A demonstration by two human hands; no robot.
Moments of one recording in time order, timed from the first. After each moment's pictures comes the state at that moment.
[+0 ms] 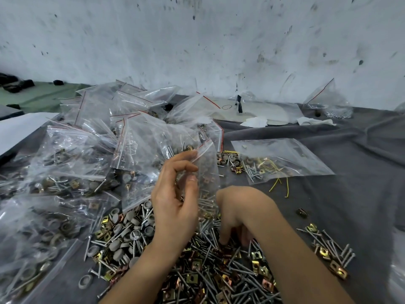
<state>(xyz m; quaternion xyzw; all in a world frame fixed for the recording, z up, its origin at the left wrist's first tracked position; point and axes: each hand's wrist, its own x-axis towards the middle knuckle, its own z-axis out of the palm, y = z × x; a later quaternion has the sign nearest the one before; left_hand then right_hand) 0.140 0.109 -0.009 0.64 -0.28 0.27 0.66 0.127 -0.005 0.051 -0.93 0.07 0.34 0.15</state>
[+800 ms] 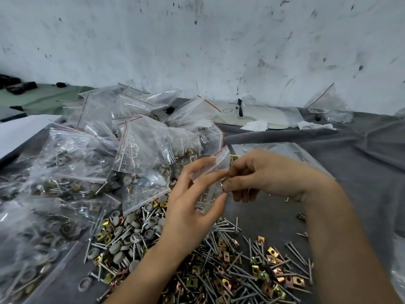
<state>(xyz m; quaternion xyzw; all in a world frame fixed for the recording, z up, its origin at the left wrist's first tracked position) 0.137 0.107 -0.006 0.73 -0.38 0.28 0.50 0.121 -0.063 0.079 -0.86 -0.11 0.13 0.48</state>
